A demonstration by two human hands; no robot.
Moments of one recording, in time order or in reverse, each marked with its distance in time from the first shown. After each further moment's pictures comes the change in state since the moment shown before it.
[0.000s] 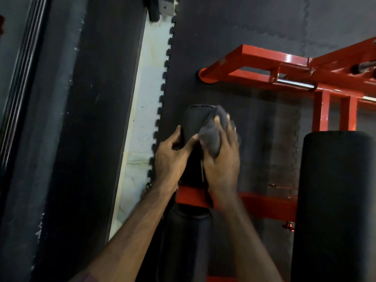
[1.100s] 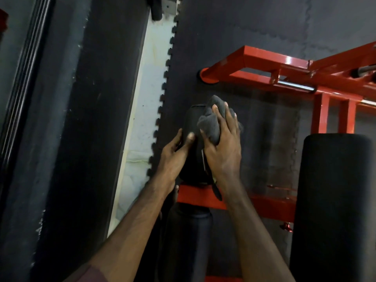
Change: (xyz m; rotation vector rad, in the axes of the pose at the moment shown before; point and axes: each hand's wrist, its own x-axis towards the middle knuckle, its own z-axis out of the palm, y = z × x) left_hand 0.012 -0.009 -0.002 -0.312 -0.185 -0.193; right_hand 0.027 -0.003 0.001 -0.046 -0.002 -0.067
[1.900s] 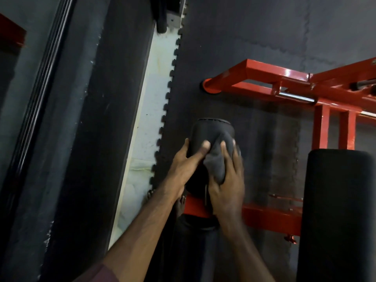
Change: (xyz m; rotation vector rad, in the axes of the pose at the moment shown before) left_hand -0.001 0.024 0.005 0.109 -0.102 -0.019; right_hand -0.059 0.001 0.000 0.013 -0.014 0.077
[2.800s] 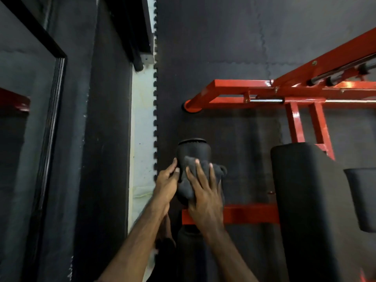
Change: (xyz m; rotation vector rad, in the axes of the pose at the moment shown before) left_hand -0.014 0.009 -0.017 0.185 0.053 0.059; right_hand -0.024 -0.019 -0.001 -0.331 -0.094 -0.126
